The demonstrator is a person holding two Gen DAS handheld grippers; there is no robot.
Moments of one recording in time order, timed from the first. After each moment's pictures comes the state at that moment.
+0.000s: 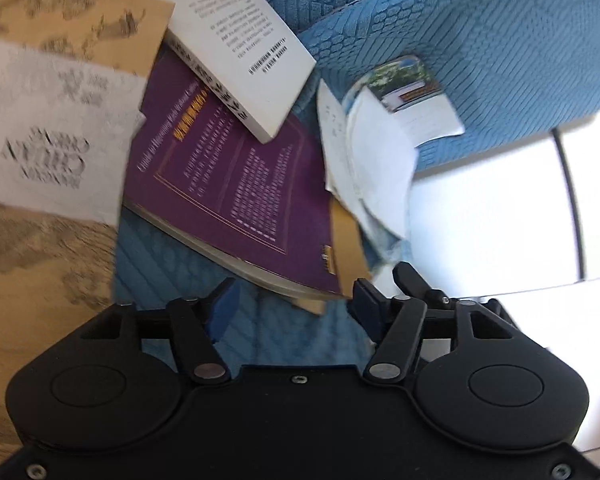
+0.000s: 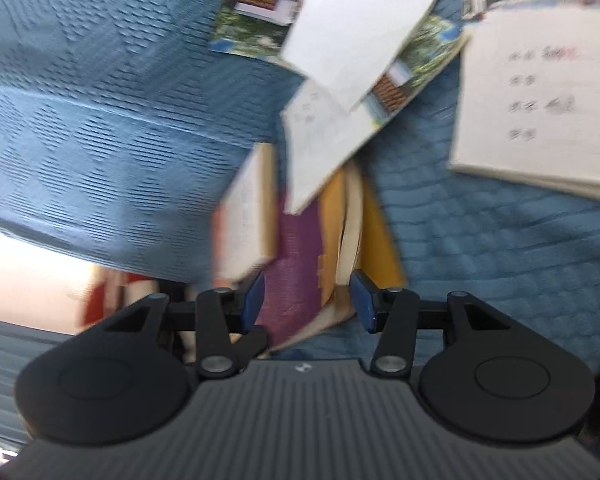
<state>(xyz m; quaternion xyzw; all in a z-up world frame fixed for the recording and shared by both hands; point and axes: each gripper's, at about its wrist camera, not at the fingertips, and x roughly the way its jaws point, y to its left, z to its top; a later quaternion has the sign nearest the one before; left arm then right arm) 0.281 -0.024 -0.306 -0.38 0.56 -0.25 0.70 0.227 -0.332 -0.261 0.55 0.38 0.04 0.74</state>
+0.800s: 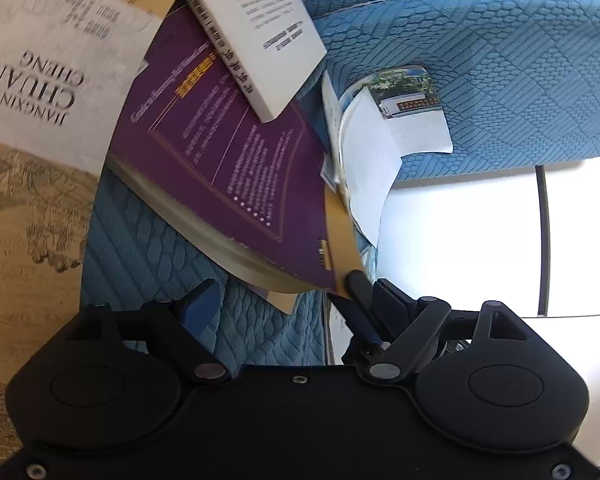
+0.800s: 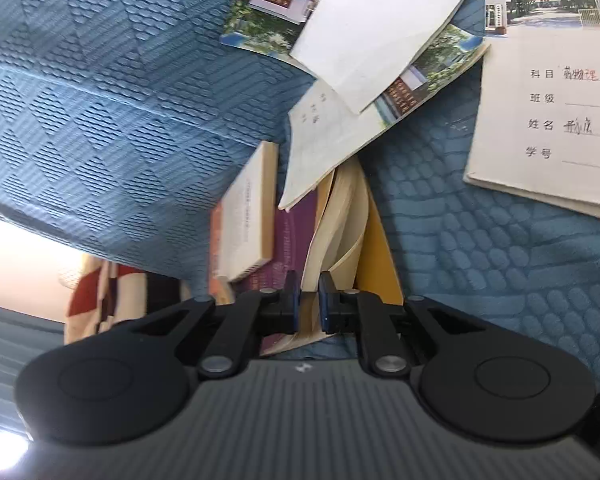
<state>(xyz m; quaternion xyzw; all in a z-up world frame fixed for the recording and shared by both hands) 0.284 -0.023 -0.325 -0.45 0.57 -0.25 0.64 0.233 -0.326 -0.257 0.51 0.39 0.04 0.76</state>
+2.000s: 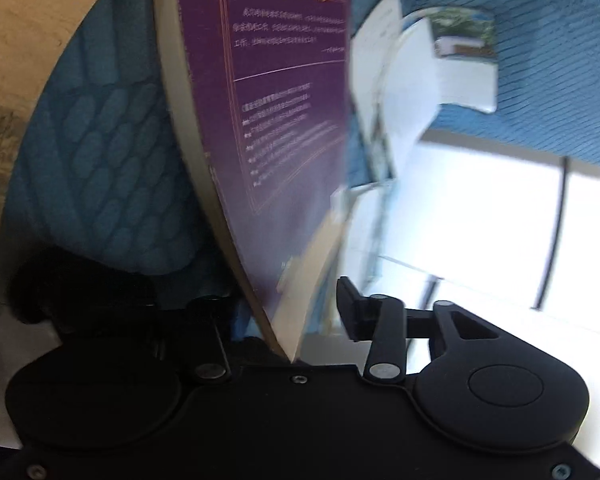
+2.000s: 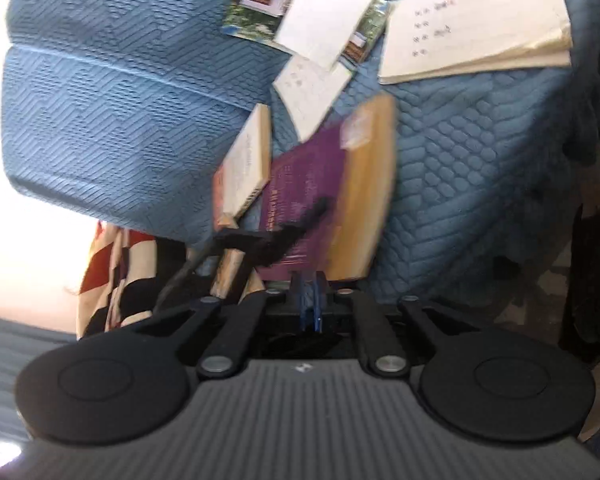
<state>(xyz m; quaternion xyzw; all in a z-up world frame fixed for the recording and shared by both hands) 0.227 -0.065 -0.360 -0.49 0.64 -0.21 0.55 0.113 -0.311 -0.236 0.53 0.38 0.02 0.76</state>
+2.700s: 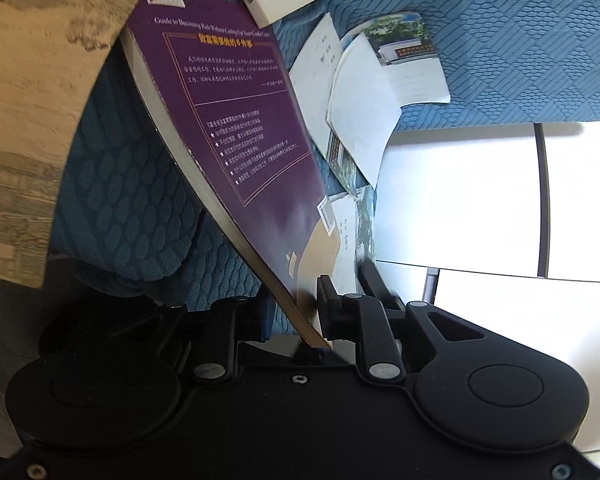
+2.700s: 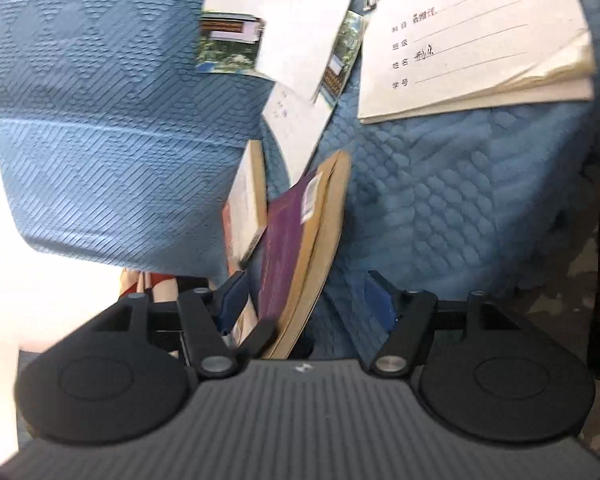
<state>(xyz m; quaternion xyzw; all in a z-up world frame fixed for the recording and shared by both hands) 0.221 -0.045 -0.298 -0.45 0.59 -0.24 0.63 0.151 -0.354 -0.281 0.60 0.36 0.02 0.72</state>
